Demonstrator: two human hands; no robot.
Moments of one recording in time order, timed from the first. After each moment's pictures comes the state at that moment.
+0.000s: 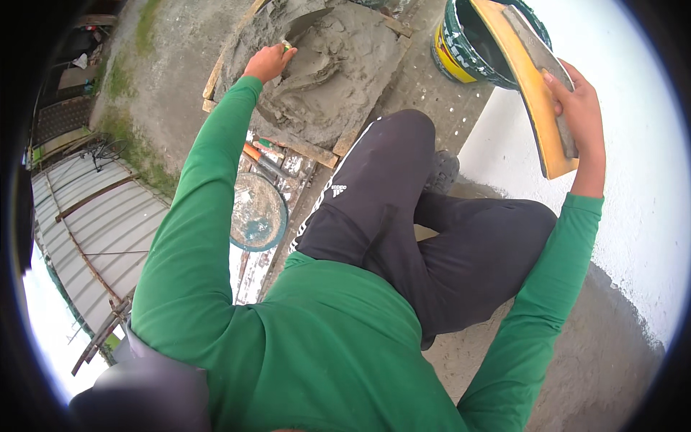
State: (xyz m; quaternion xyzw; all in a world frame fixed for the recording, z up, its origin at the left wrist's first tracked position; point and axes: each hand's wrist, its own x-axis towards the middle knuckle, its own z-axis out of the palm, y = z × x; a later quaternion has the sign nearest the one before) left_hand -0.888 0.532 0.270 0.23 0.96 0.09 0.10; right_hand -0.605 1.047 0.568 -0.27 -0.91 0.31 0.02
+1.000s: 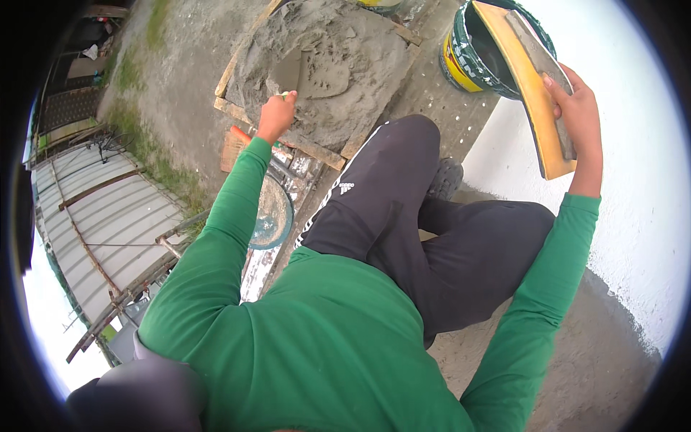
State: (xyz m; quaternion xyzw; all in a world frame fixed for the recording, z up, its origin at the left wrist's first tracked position) left_hand -0.748 0.521 0.297 -0.04 0.96 0.24 0.16; right_hand -0.616 1.043 0.572 -0.26 -0.92 0.30 0.03
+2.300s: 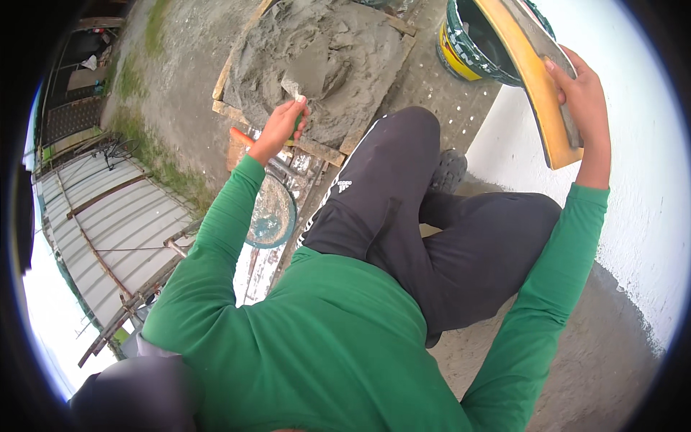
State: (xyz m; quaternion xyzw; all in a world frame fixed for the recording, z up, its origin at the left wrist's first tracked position) left_hand -0.710 0.534 0.331 -0.04 0.72 0.58 0.38; right_hand -0.610 1.055 0.566 -0.25 -0.92 0.31 0.04
